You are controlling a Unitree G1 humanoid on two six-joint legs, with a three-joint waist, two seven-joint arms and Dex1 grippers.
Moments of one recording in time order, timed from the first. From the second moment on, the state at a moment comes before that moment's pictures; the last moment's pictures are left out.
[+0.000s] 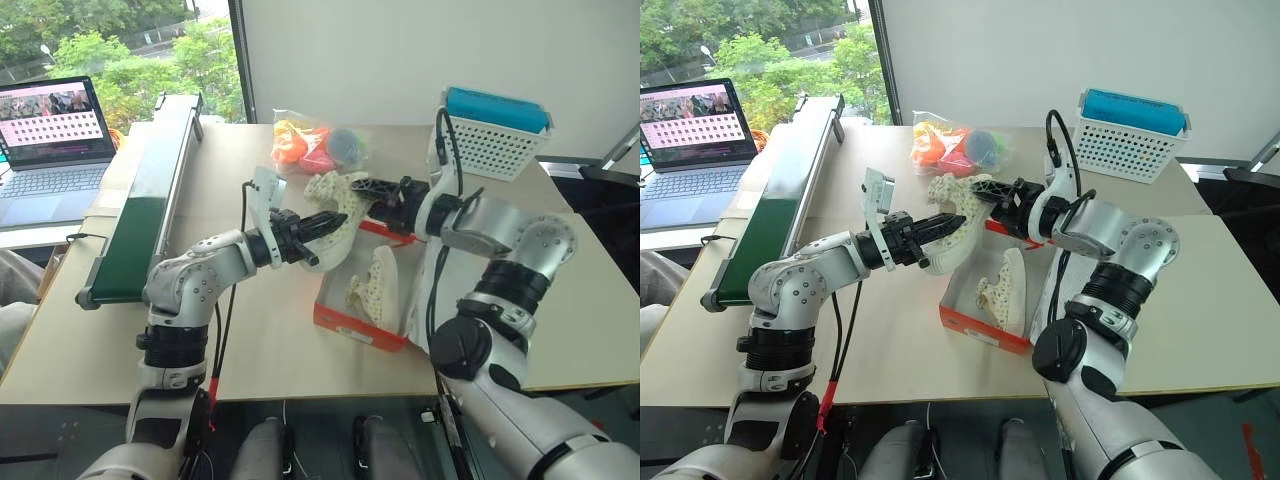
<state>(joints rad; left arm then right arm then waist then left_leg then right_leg) -0.67 0.26 0.09 -0.10 -0.71 0.92 -0.62 -1.08 -0.05 -0.88 0.25 1.04 1.57 -0.34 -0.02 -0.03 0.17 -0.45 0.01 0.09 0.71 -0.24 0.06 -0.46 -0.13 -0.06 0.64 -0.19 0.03</state>
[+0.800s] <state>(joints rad) -0.61 0.38 0.01 -0.15 -0.60 0.85 -0.61 -0.99 -0.10 -0.87 0.16 1.16 1.28 -0.56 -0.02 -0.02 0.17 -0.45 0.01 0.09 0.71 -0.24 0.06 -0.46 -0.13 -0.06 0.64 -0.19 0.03</state>
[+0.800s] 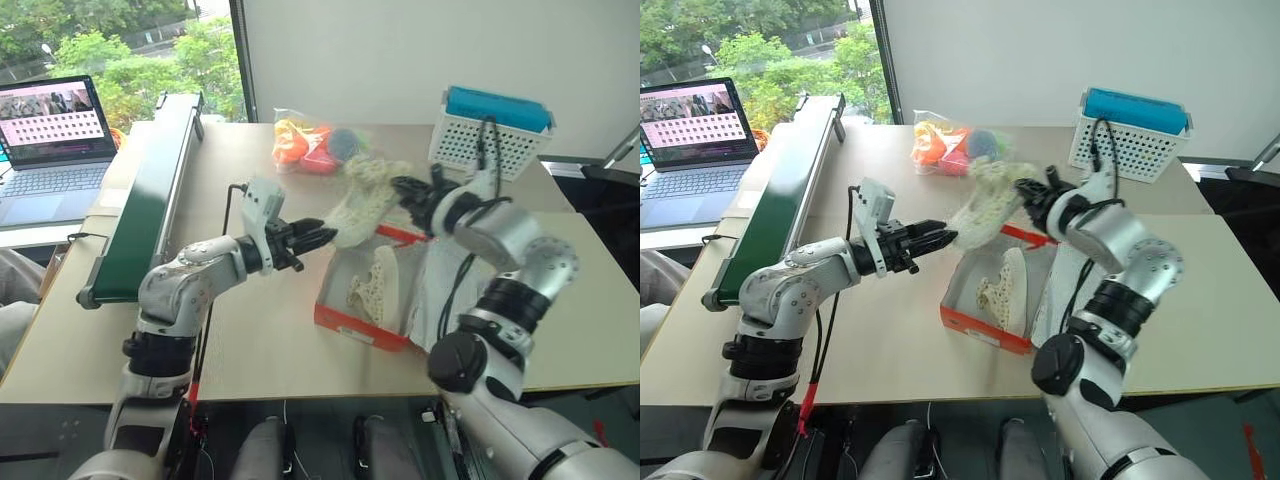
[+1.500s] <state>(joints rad) -0.58 0.42 0.05 -0.14 -0.59 0.85 -0.61 -0.87 -0.15 -0.58 0.26 1.12 1.46 -0.60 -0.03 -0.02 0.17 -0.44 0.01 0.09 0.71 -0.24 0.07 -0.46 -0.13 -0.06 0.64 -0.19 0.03</state>
